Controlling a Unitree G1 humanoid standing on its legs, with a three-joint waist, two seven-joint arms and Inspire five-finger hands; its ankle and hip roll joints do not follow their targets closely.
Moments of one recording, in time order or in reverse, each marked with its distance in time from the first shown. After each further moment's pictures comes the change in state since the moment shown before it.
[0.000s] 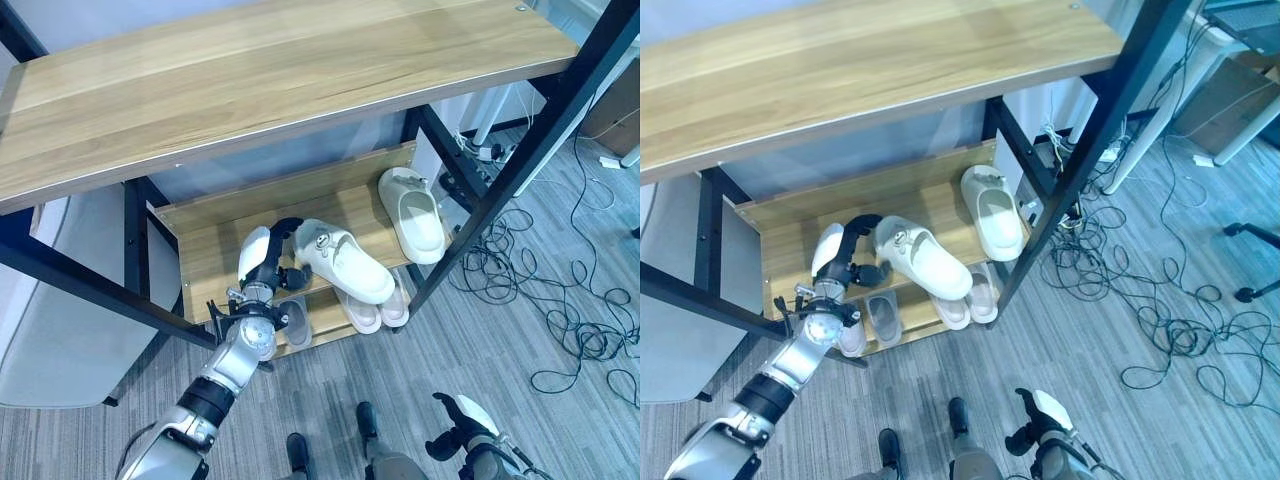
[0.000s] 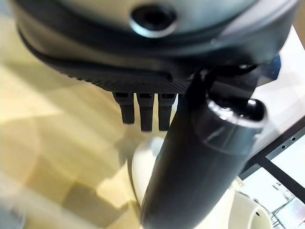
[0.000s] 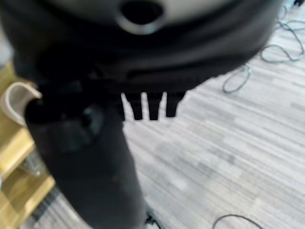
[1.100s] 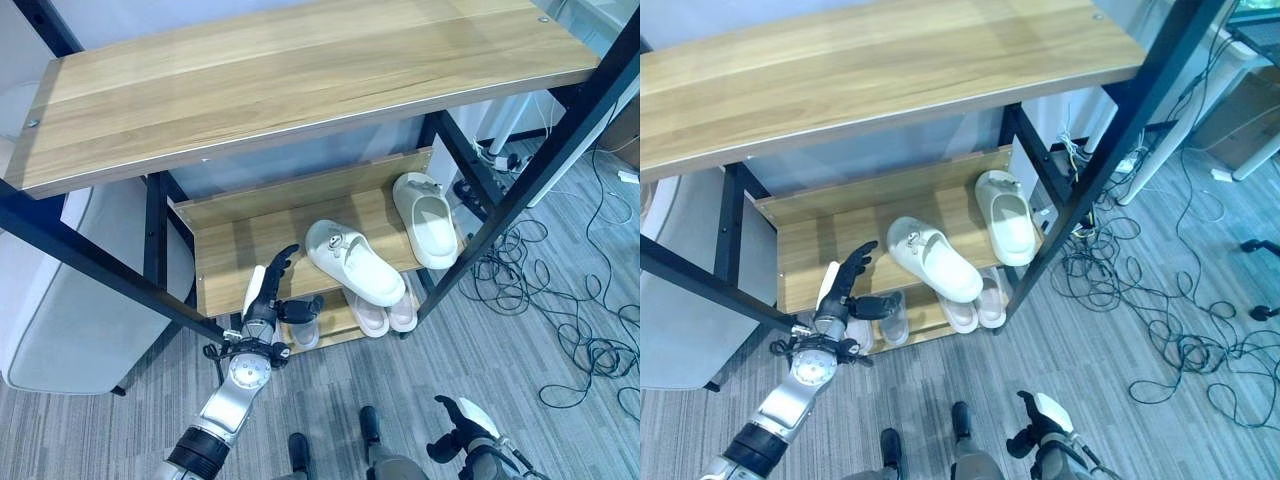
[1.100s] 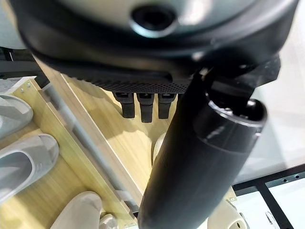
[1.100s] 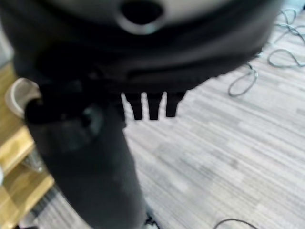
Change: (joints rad) left arm 0.200 -0.023 0.024 -0.167 -0.198 -0.039 -0.066; right arm -0.004 0.020 -0.002 0.035 0.000 0.005 -0.015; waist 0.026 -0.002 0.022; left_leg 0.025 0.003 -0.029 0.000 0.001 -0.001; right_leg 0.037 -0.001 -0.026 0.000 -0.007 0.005
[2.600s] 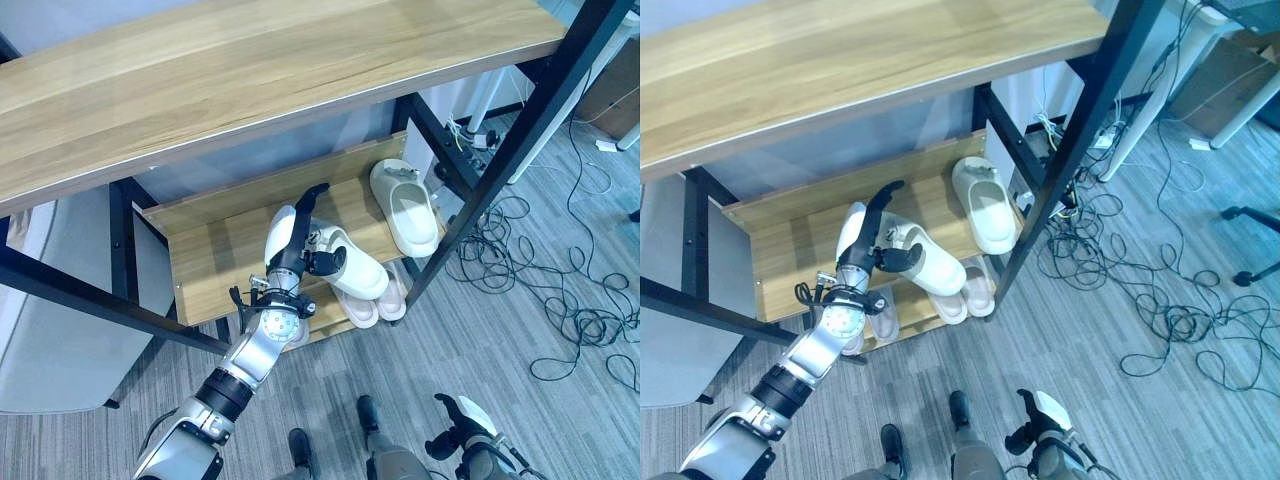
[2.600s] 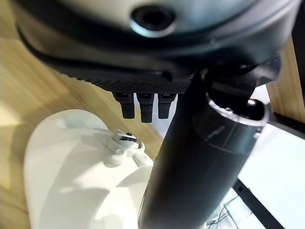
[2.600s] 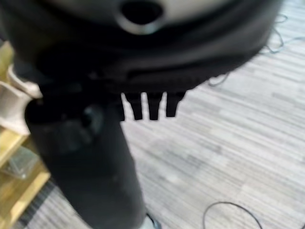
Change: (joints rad) left arm -0.349 -0.026 -0.093 0.156 0.206 0.031 0.092; right arm -0.030 0.008 0.021 0.035 0.041 0.009 -0.021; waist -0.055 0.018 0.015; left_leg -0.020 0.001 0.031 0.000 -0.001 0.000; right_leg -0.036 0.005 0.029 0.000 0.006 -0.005
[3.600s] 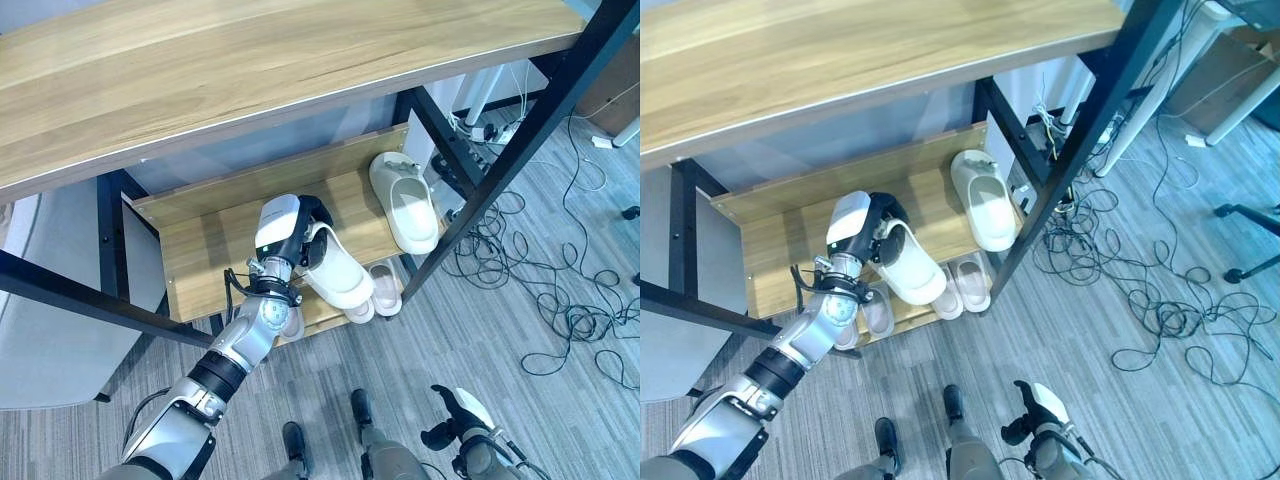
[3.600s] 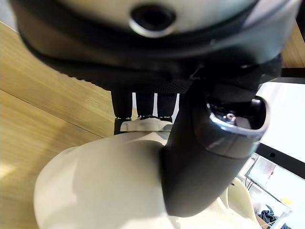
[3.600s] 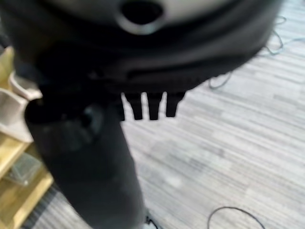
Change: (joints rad) left arm -0.059 0.068 -0.023 0.056 0.236 0.052 -0.008; right arm -0.023 0.000 -0.001 -0.005 0.022 -0.022 -0.002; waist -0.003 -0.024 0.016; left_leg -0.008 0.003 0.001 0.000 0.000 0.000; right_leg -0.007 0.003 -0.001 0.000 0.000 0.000
